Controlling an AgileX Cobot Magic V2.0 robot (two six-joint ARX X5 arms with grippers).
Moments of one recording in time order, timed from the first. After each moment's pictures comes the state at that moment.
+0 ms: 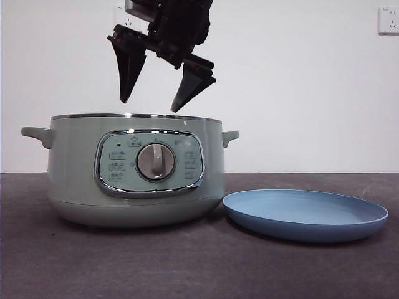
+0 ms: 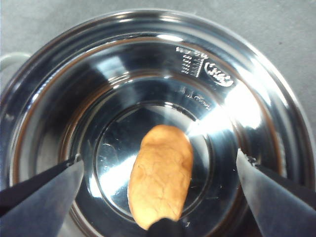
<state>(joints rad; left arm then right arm) -0.44 0.95 2.11 -1.33 -0.07 0.12 0.73 2.19 2.23 -1.03 -0.07 -0.10</state>
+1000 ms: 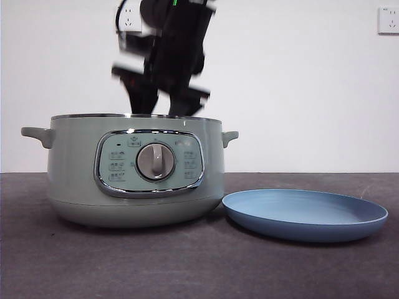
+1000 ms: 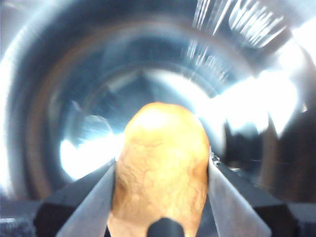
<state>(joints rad) -0.44 0.97 2.10 -1.33 0.00 0.10 0.73 2.26 2.23 -1.06 -0.08 -0.12</state>
